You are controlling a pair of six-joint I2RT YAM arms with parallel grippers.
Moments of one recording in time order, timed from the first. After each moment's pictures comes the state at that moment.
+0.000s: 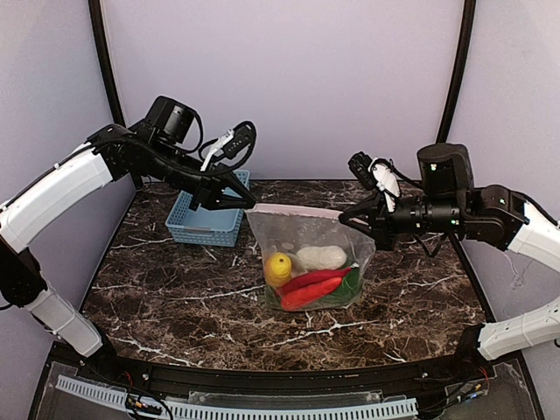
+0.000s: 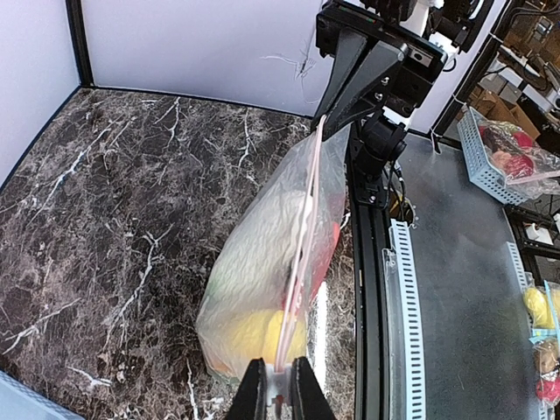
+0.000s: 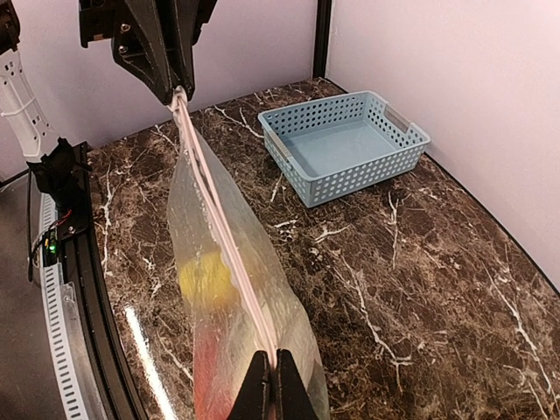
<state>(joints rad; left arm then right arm) -0.68 1.50 1.65 -0.88 0.73 0.33 0.93 1.07 1.14 -0.52 -0.12 -0.07</state>
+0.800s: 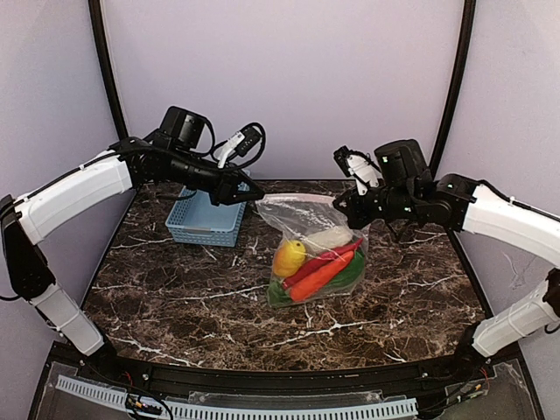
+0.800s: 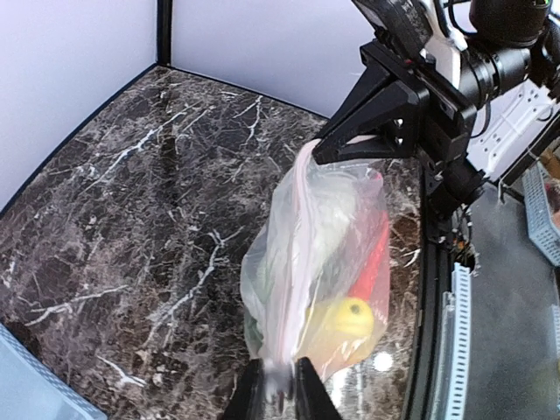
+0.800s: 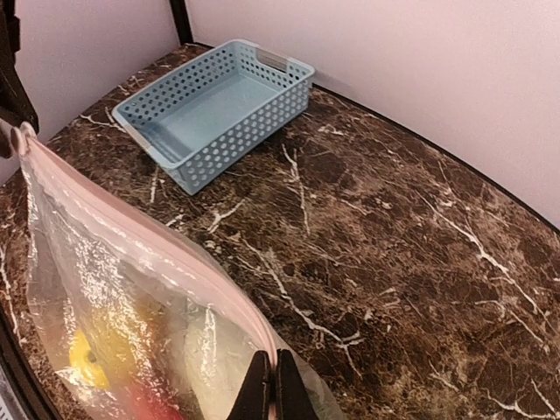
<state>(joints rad) -0.64 1.56 1.56 -0.63 0.61 0.15 0.83 1.31 1.20 -0.45 0.08 0.08</state>
